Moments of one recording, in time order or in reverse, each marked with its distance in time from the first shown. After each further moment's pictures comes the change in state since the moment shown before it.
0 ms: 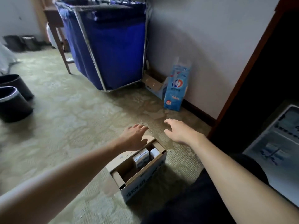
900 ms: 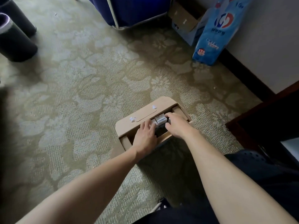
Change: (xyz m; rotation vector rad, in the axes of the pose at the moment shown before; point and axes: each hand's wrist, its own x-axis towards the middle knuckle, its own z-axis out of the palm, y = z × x) left_hand 0.000 -0.023 0.209 -0.251 -0.032 -0.345; right_hand 0.117 0.018 0.189 0.068 -0.284 0.018
